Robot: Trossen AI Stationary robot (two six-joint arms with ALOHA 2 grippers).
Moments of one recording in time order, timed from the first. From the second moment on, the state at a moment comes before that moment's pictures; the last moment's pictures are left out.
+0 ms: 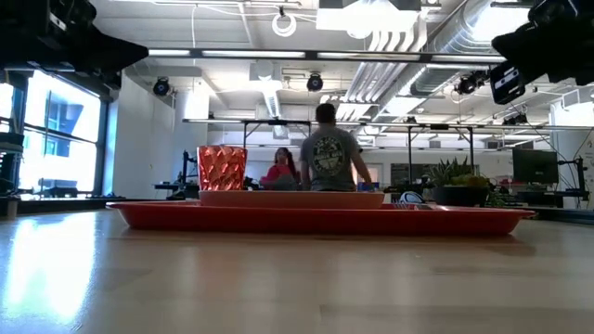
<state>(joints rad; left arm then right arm) 0.76 0.00 0.17 -0.08 0.65 -0.03 -0.02 0.03 0.10 -0.02 -0.23 0.18</state>
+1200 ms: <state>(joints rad) 0.75 0.00 0.01 0.08 0.67 -0.06 -0.02 0.00 0.10 -0.02 -0.30 0.00</state>
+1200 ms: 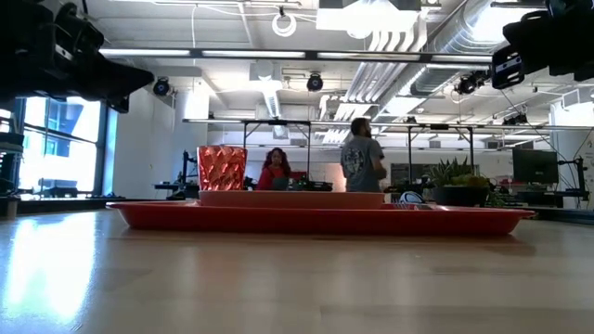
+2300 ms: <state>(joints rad) 0.66 0.04 0.01 0.11 0.65 -0.05 0.00 0.01 0.01 0.12 -0.24 0.05</state>
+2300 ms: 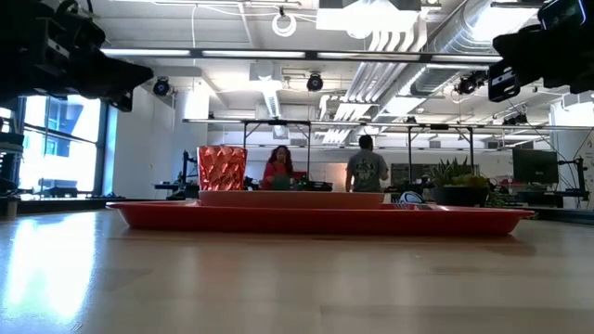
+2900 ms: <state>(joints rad) 0.42 0.12 0.01 0.07 0.44 -0.10 0.03 0.01 0.01 0.07 -0.20 0.07</state>
